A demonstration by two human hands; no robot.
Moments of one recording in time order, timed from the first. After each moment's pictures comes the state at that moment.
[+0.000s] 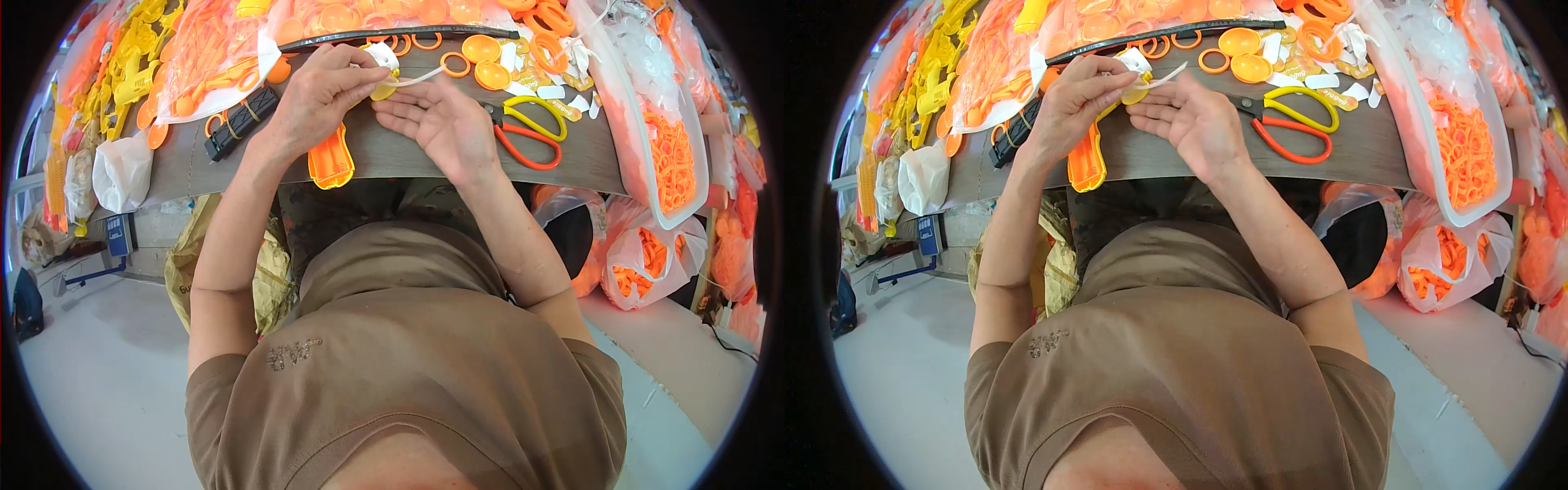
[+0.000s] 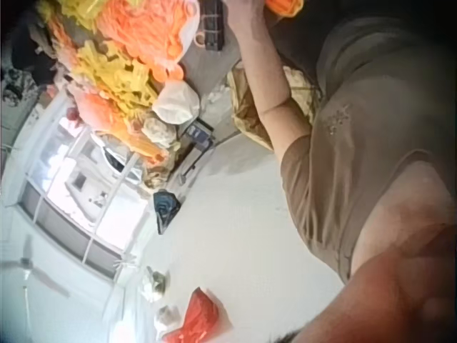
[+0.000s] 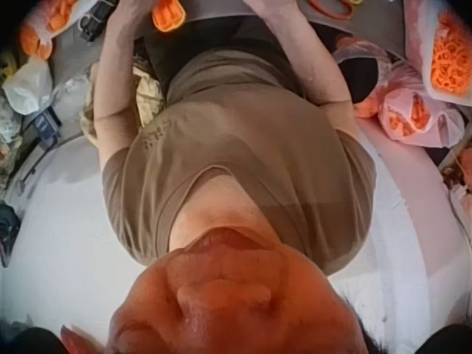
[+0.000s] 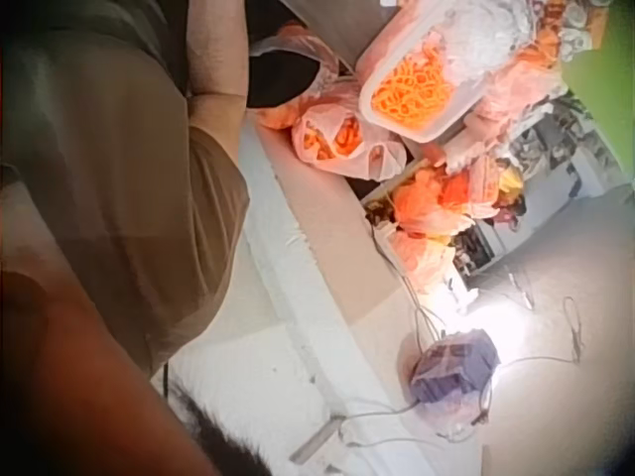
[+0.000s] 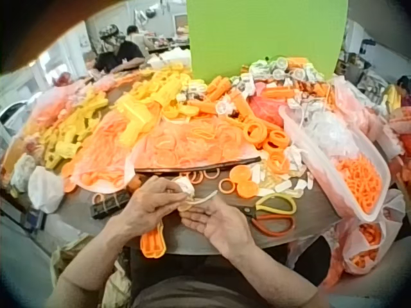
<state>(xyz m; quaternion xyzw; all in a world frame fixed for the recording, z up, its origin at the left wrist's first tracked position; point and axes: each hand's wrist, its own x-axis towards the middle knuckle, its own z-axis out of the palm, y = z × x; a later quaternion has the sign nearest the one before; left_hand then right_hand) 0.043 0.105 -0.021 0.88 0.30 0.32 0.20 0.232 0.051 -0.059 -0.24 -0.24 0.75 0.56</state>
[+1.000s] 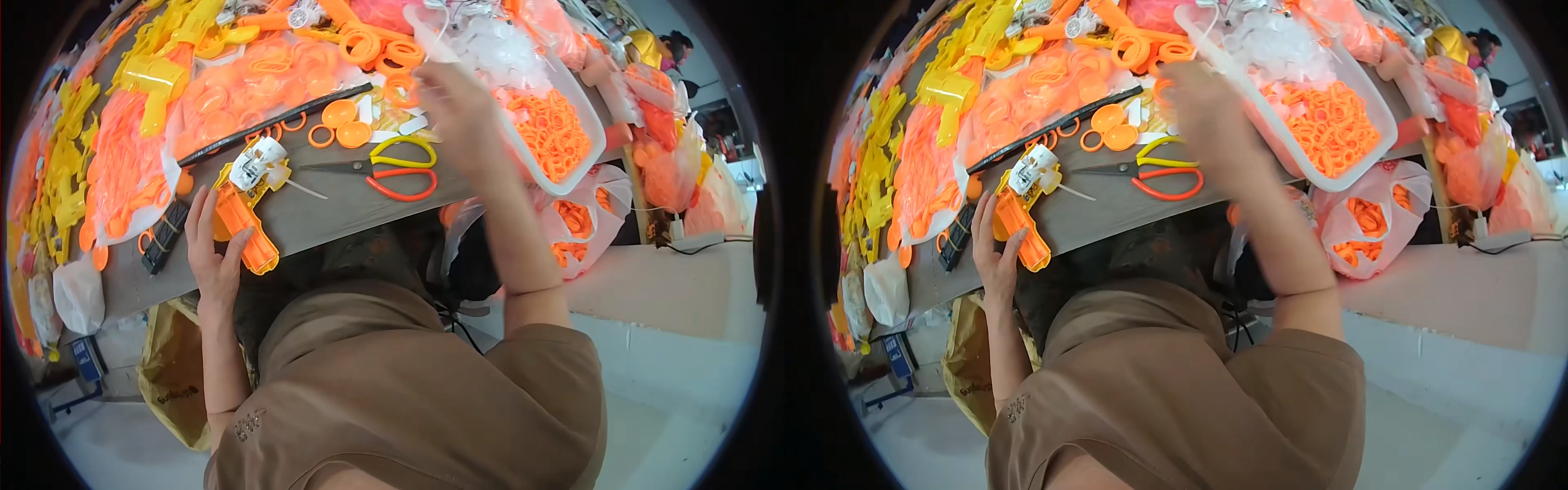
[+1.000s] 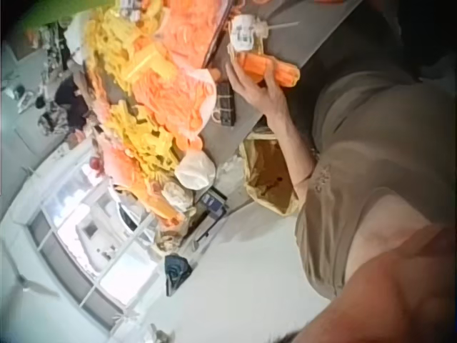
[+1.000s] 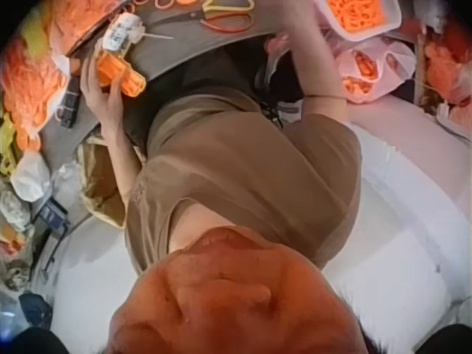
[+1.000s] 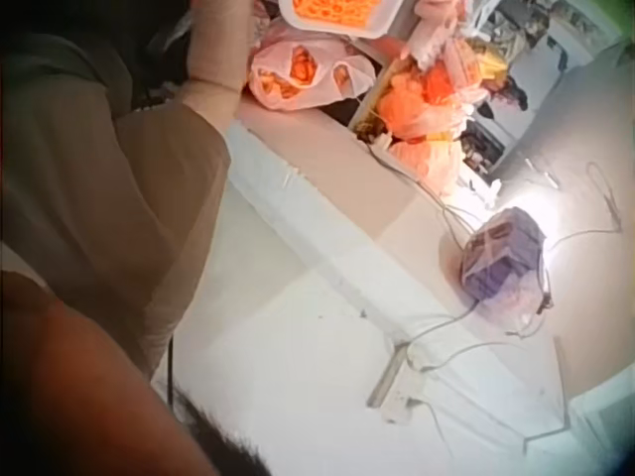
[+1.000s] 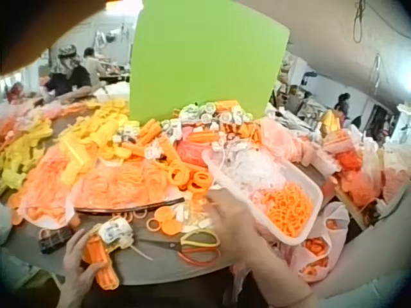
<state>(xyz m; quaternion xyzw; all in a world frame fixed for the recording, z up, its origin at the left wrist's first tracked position) 0.022 0.041 -0.046 0.76 0.47 0.41 0.18 0.362 0.048 0.033 -0.53 -0.74 -0.04 0.43</state>
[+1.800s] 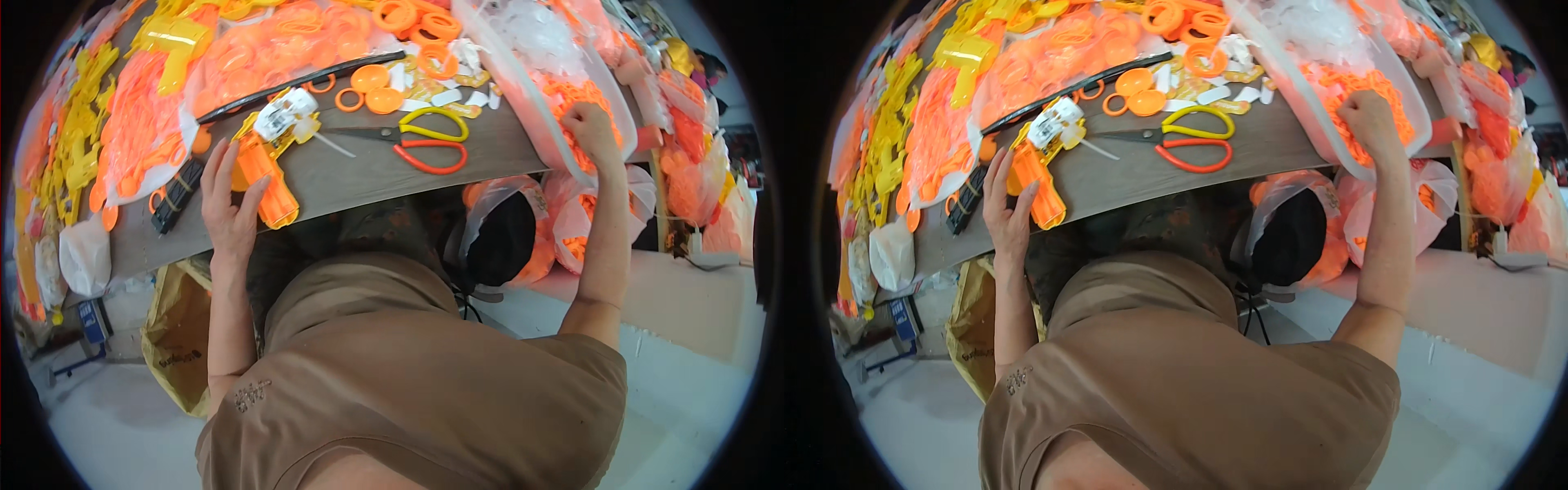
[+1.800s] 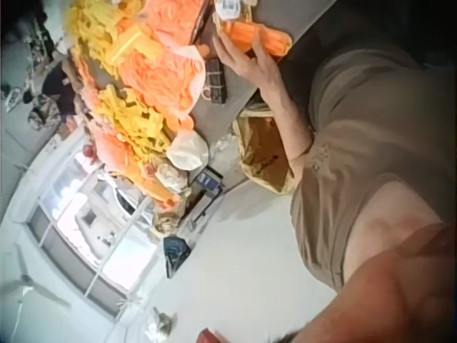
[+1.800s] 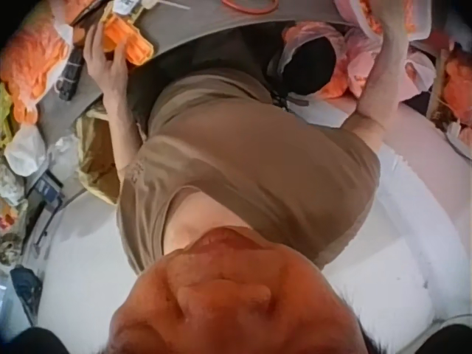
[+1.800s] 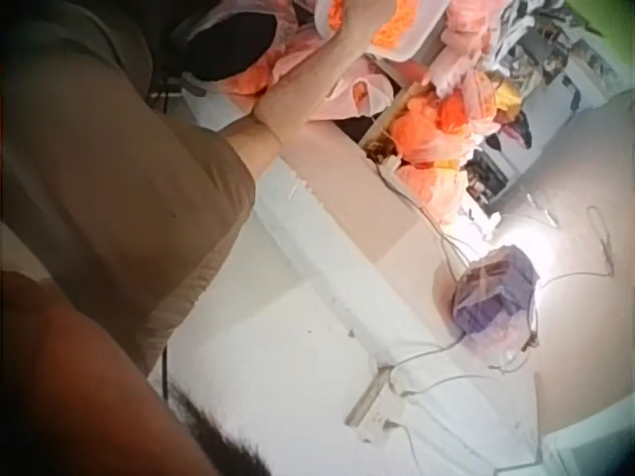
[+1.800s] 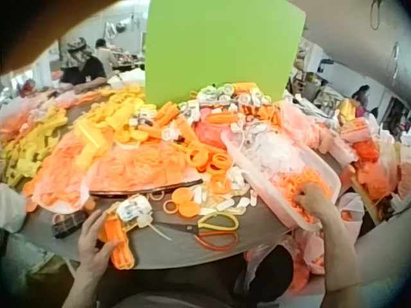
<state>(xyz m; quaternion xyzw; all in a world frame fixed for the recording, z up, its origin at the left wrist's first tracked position) 0.029 0.047 -0.054 0.75 0.48 0.42 0.15 0.533 0.003 0.032 -0.80 -0.59 0.07 0.10</state>
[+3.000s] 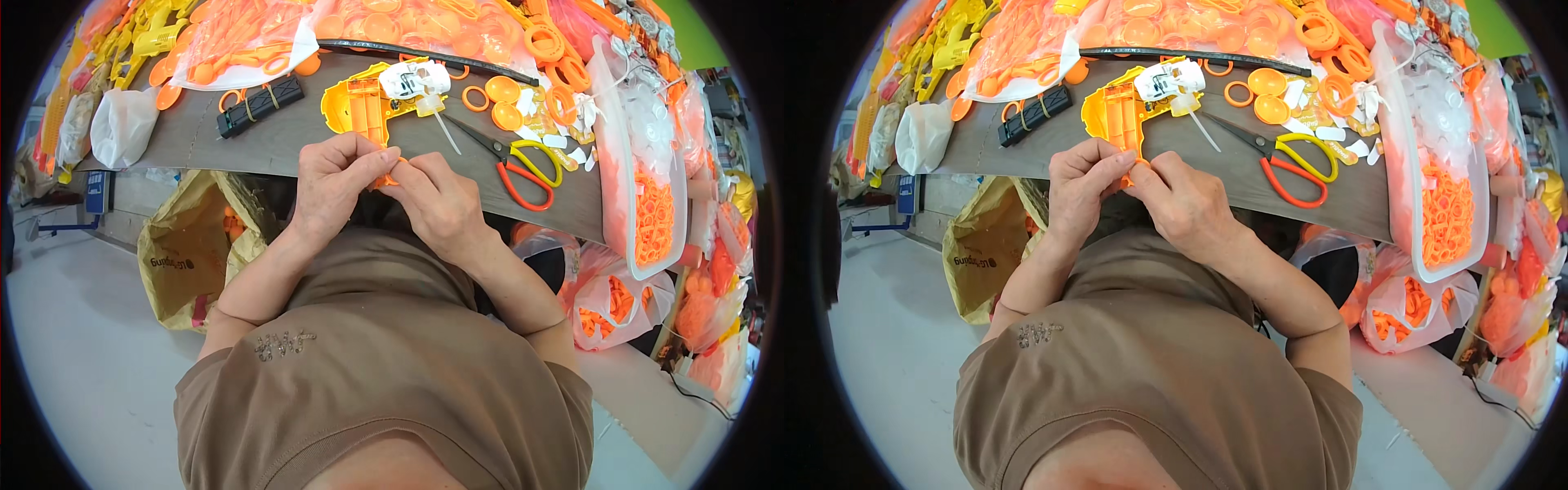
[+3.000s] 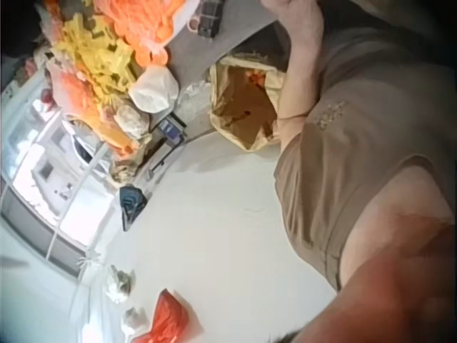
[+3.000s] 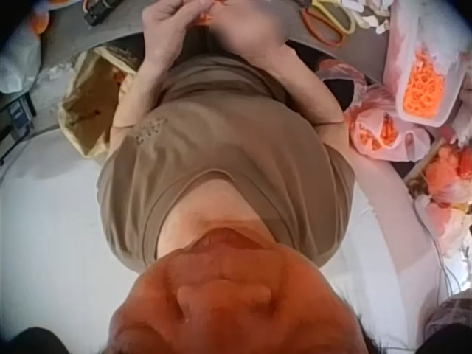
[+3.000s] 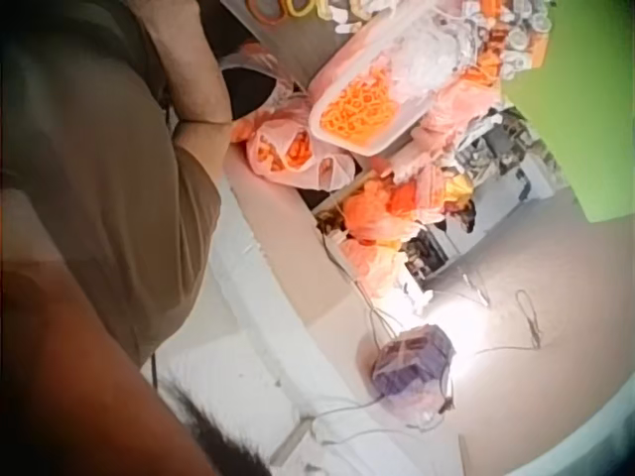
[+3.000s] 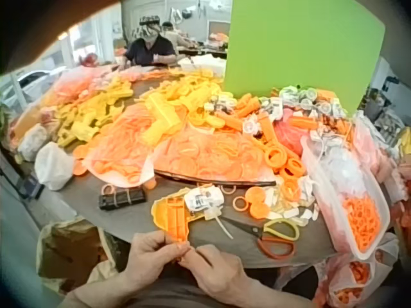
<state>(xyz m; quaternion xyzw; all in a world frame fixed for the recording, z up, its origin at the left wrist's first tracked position) 0.054 0.007 -0.011 0.45 0.45 0.49 0.60 0.219 0.000 -0.022 -0.36 -0.84 0.12 0.40</state>
